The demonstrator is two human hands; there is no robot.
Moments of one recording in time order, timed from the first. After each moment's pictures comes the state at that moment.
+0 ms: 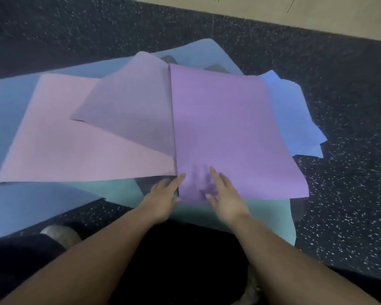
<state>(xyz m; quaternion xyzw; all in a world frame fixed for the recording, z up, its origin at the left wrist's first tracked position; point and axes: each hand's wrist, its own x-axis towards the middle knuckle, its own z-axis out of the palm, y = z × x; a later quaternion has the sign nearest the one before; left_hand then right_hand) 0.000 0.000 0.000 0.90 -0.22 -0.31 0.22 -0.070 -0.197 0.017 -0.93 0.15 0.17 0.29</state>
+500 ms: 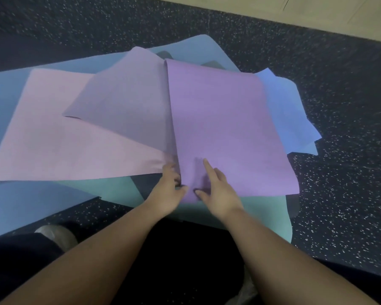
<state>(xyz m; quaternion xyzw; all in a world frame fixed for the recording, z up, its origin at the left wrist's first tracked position) -0.005 -0.029 0.022 0.82 -0.08 -0.28 0.50 -0.061 -0.185 0.029 -0.93 0.16 0.15 0.29</state>
